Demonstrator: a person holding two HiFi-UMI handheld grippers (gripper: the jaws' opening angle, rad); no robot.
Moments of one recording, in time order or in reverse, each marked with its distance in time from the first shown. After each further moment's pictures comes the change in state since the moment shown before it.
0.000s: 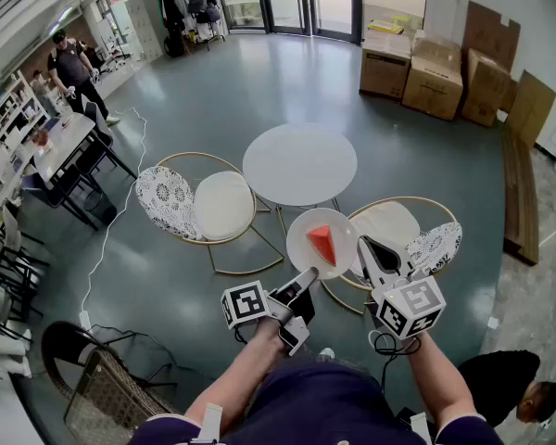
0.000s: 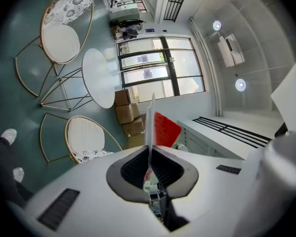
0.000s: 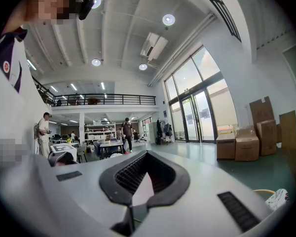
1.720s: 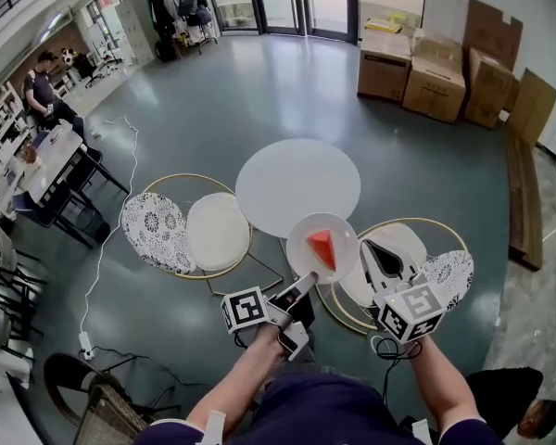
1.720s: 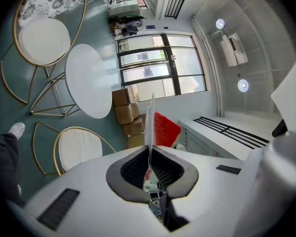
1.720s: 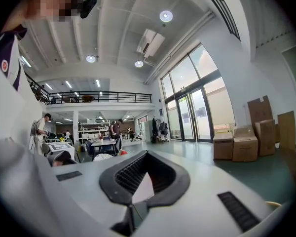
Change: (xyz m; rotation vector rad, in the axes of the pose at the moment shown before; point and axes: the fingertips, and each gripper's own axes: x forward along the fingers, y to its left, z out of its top) left arm 0.073 0.023 0.097 -0.014 0.028 -0.013; right arm 0.101 -0.073 0.004 0.001 0.023 -0.045
